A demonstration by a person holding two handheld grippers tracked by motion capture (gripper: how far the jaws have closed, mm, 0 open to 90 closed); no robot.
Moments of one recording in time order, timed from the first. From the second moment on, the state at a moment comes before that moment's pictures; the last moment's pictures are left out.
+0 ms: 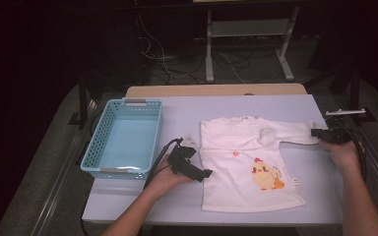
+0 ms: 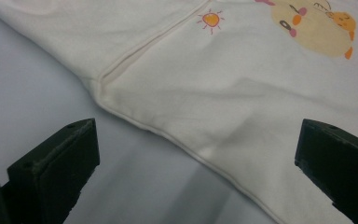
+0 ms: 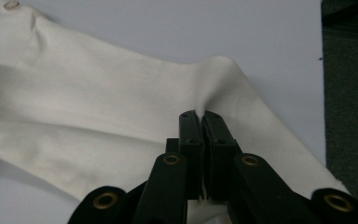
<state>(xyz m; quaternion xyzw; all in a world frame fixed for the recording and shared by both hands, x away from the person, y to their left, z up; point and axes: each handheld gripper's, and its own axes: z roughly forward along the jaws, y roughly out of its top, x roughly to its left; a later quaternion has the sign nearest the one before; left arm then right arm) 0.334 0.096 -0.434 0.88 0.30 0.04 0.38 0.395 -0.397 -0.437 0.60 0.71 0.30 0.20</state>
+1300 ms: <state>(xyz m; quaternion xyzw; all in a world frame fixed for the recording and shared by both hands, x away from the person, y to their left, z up) 0.333 0.093 -0.435 0.88 0.29 0.03 0.38 0.388 -0.373 -0.393 0.54 0.72 0.39 0.20</state>
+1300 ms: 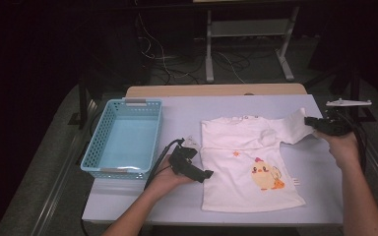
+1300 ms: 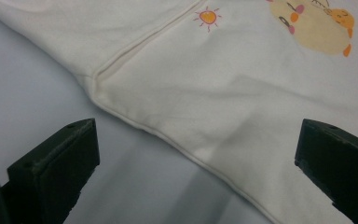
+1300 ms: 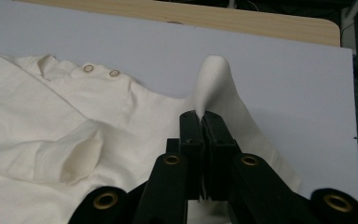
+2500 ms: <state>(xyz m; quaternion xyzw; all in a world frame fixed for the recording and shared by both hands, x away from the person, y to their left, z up) 0.333 0.092 -0.436 0.88 0.29 0.03 0.38 0.394 -0.310 -0.366 0.47 0.75 0.43 0.19</state>
